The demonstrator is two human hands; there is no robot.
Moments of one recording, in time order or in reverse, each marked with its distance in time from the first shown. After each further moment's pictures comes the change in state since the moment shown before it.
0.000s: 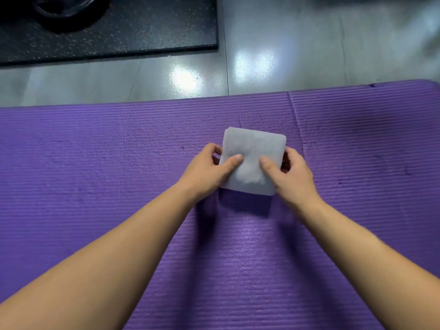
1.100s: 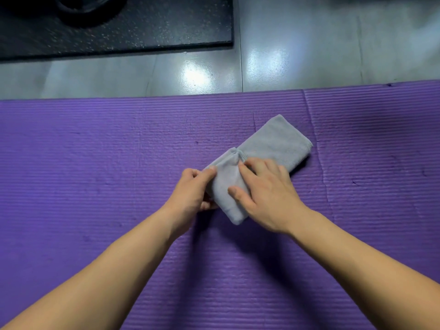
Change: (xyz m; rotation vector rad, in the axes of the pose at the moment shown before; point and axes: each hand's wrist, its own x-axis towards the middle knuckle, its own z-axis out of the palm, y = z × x) left_hand -0.060 -0.029 -0.022 -0.658 0.049 -0.316; right_hand -0.042 -0.027 0.044 -1.030 -0.265 -0.565
